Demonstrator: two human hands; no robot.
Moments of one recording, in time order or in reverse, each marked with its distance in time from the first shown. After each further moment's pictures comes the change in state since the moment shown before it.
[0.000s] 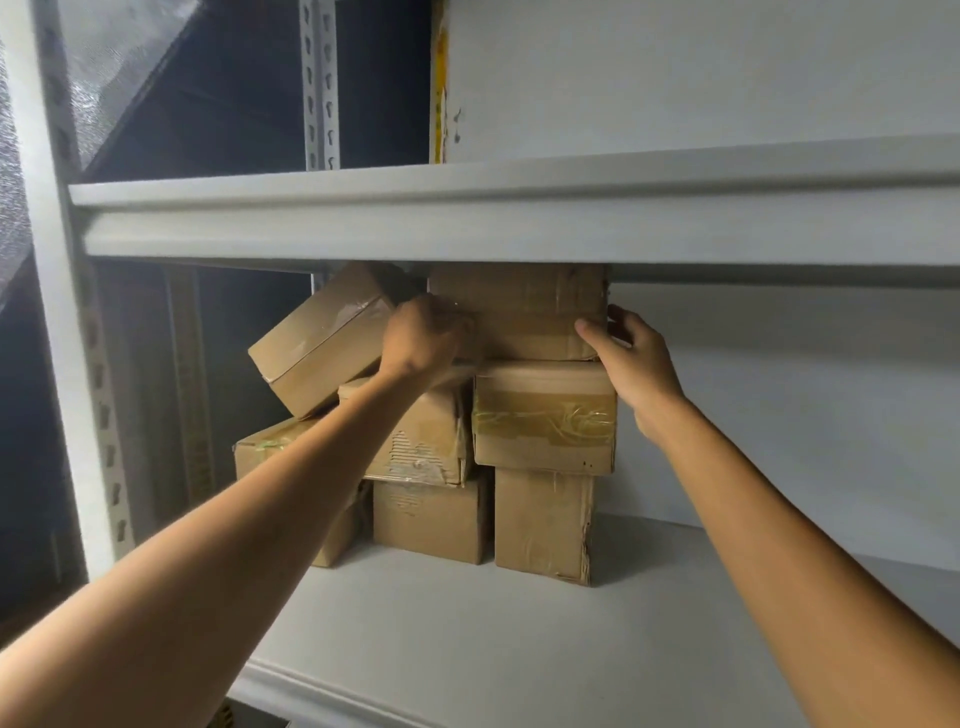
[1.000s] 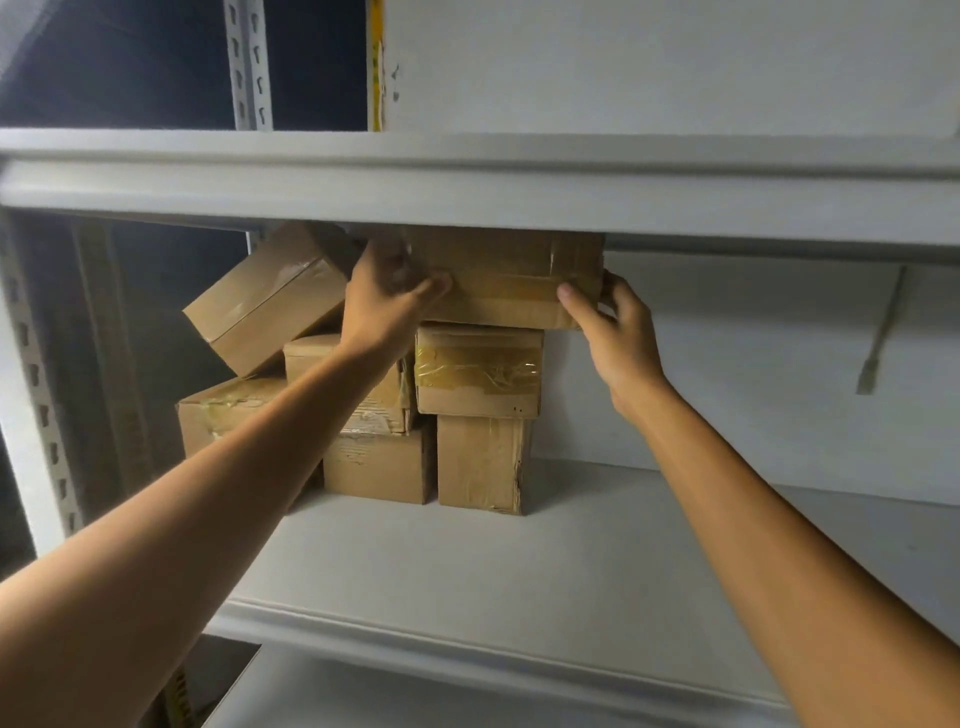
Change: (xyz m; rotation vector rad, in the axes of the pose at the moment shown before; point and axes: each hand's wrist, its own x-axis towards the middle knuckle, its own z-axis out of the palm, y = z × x) left_hand -0.055 0.046 -0.015 -0.501 -0.050 0.020; right_hand -0.051 -0.020 -0.047 0.014 0.079 -0.077
